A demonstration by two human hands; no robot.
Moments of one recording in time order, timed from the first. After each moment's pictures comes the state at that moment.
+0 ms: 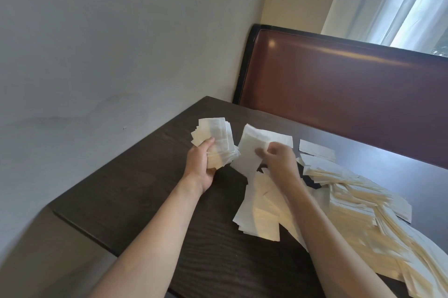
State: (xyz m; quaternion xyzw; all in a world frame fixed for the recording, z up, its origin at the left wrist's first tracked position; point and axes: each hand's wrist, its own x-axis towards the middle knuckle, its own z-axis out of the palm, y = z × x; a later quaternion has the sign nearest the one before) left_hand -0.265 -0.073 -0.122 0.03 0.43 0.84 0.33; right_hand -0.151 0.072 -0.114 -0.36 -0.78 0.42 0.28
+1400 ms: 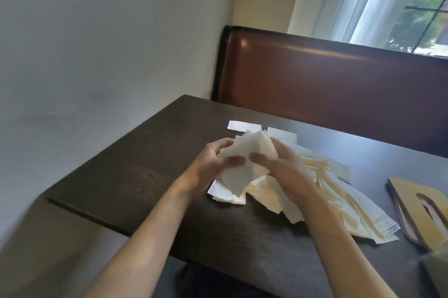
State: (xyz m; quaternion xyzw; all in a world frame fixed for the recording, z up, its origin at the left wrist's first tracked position) left_hand -0.164 -0.105 -0.085 0.40 0.55 0.63 0.37; right_hand -0.017 0.011 -0.057 -0.24 -0.73 0.58 0.27
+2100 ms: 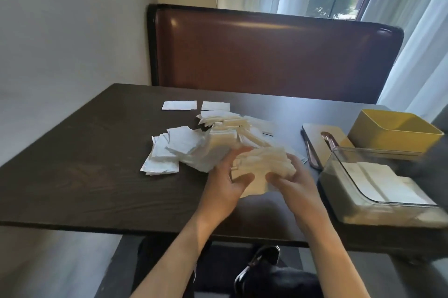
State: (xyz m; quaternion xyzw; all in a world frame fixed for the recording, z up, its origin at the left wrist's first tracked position) left_hand 0.029 -0.086 -0.112 0.54 0.55 0.59 0.23; right_hand 0.180 -0.019 -0.097 -0.36 -0.62 0.56 0.42
